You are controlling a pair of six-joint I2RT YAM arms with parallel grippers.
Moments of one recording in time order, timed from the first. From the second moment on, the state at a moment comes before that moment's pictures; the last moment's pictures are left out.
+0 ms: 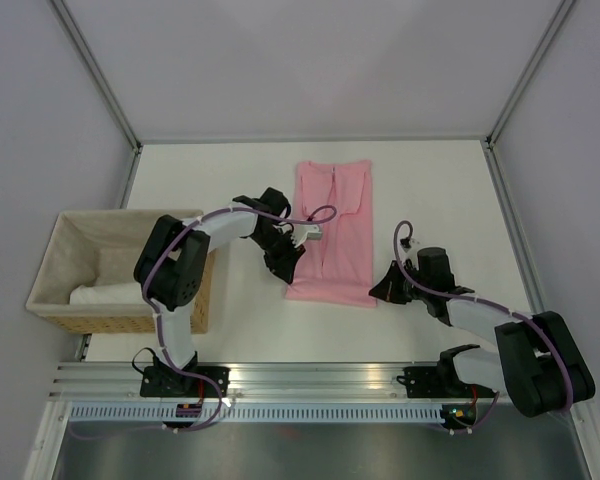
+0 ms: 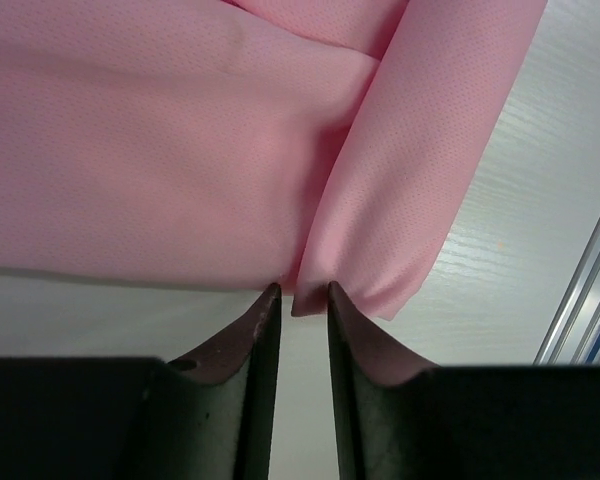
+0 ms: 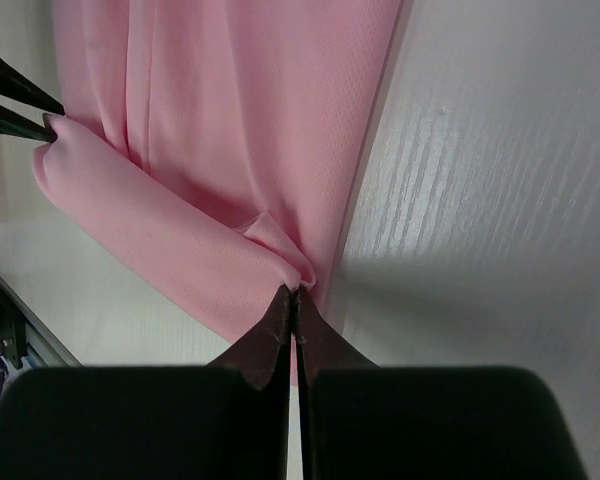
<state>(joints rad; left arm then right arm) -0.51 1.95 1.29 -0.78 0.63 0.65 0.25 1.22 0.28 0.18 -0.48 0.49</state>
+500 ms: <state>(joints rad) -0.72 1.37 0.88 -0.39 0.36 0.83 0.25 1.19 0.27 0.20 -0.44 0.55</state>
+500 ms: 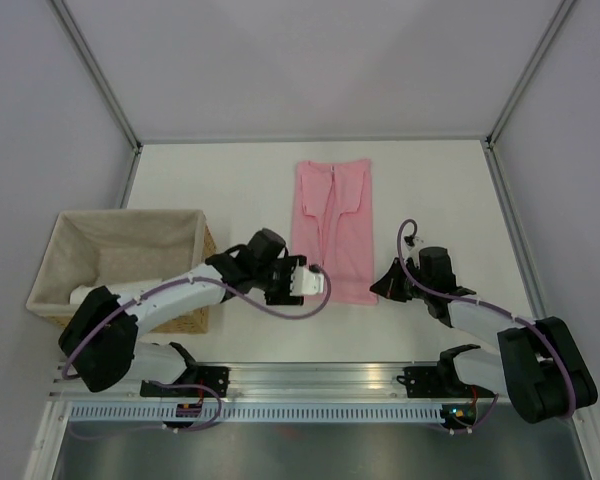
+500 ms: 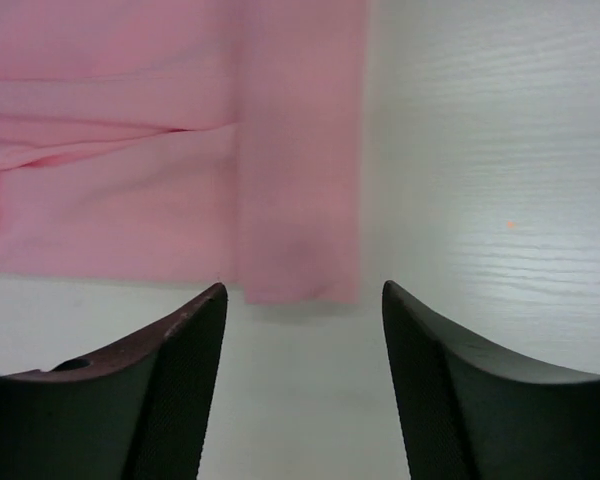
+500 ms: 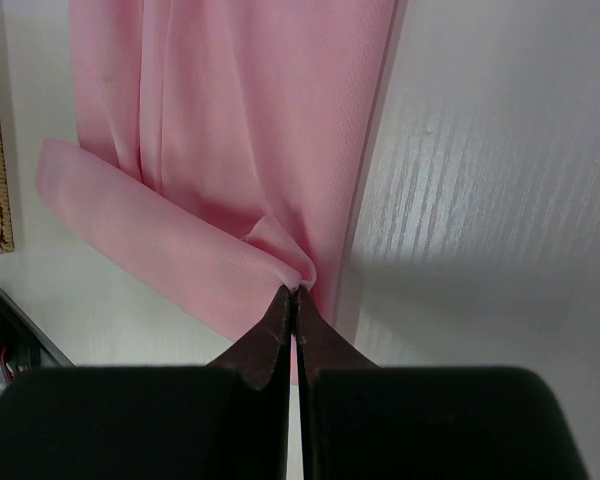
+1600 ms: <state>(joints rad) -0.88 1.50 0.62 0.01 0.10 0.98 0.25 1.10 0.34 0.03 -0.40 0.44</state>
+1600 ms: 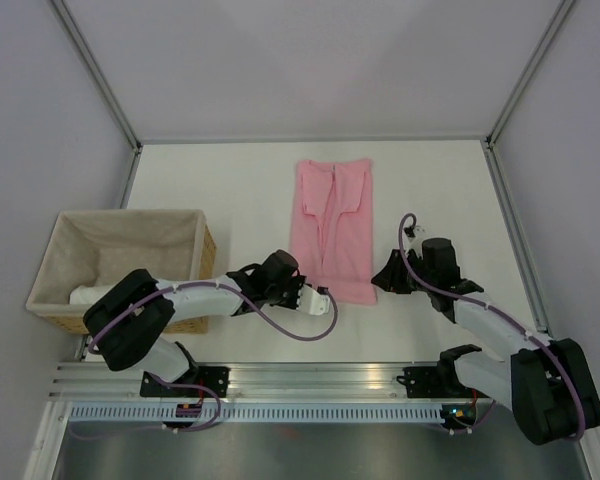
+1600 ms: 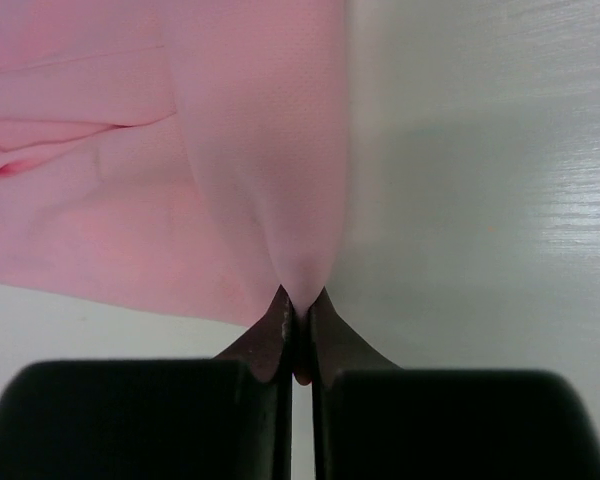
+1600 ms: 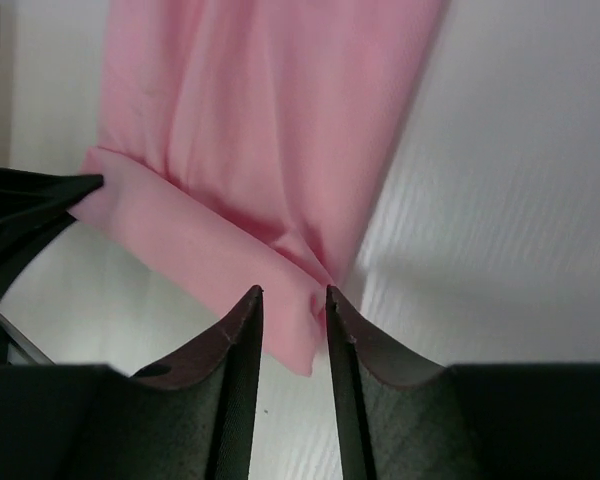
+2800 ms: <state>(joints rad) -0.64 1.67 0.99 -0.53 0.51 0.78 0.61 1.18 0.40 -0.07 -0.34 -0.75</state>
